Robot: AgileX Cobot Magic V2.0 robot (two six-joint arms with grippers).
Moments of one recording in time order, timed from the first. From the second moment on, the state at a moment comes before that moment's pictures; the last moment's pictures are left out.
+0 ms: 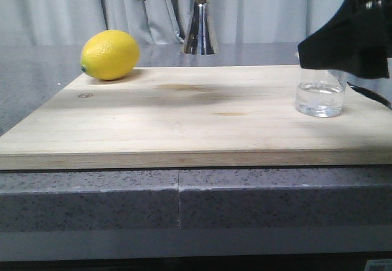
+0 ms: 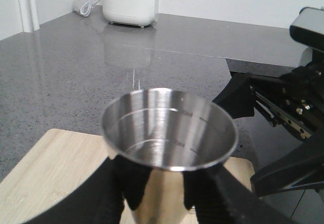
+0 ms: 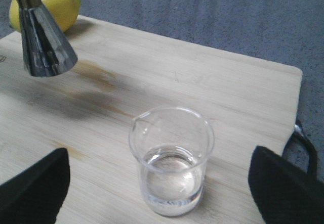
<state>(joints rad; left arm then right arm) -0.38 1.78 -1.21 -1.68 1.16 2.00 0.46 0.99 -0.37 0.20 -0.27 -0.17</state>
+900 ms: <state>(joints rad) -0.38 1.78 -1.21 -1.68 1.16 2.00 0.50 1.46 -0.31 0.19 -0.90 -0.12</state>
